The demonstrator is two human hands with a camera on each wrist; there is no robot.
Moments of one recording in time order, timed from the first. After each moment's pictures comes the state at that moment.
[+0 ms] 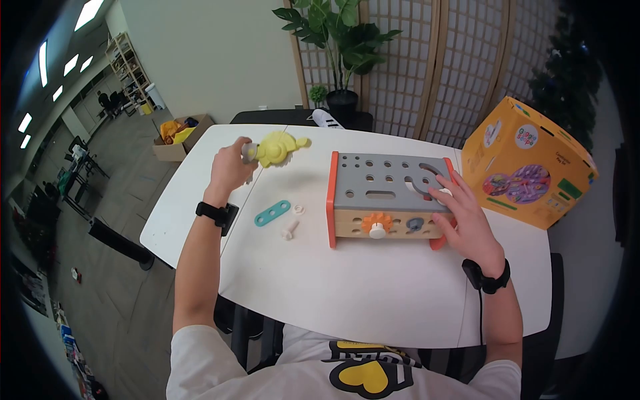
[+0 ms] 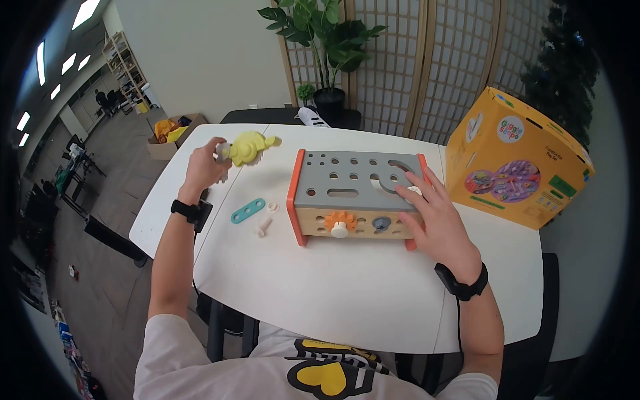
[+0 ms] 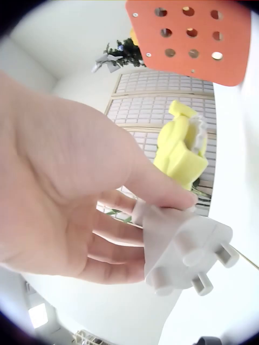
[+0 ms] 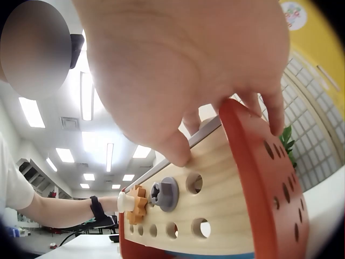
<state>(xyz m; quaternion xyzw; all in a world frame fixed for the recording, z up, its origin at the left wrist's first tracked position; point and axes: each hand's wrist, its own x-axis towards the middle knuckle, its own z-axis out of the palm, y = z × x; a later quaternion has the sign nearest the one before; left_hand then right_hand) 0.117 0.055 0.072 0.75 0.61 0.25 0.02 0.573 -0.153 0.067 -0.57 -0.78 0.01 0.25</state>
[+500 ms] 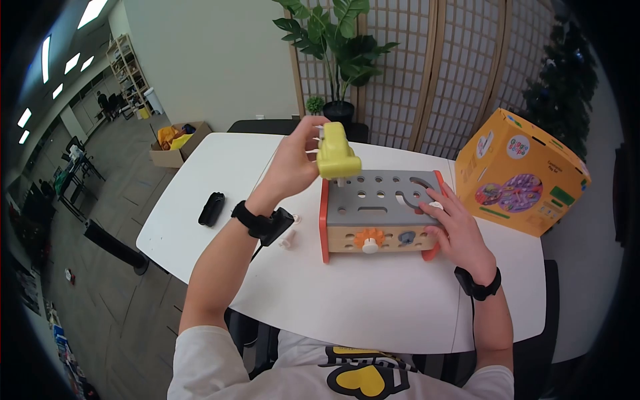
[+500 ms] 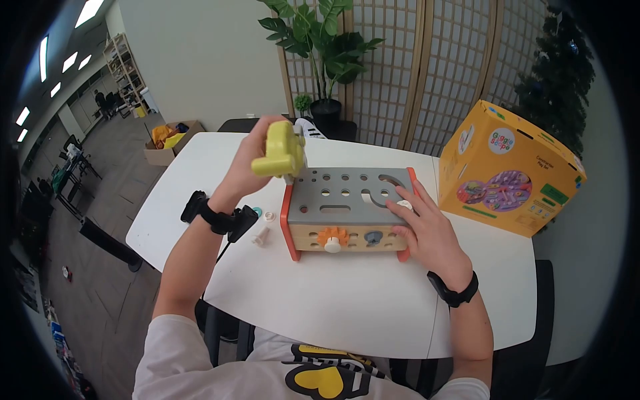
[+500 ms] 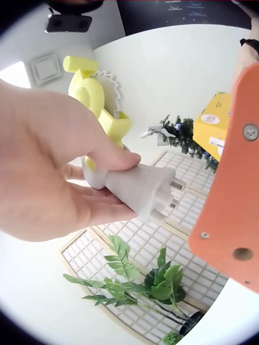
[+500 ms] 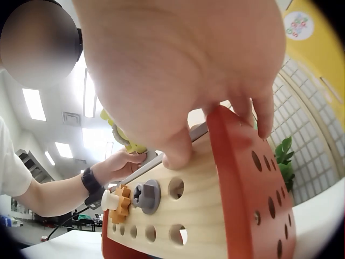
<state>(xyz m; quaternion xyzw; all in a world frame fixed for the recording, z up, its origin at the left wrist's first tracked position) 0.250 0.002 0.124 0.79 0.30 0.43 0.32 0.573 -0.154 0.067 -0.55 -0.80 -0.04 0.23</state>
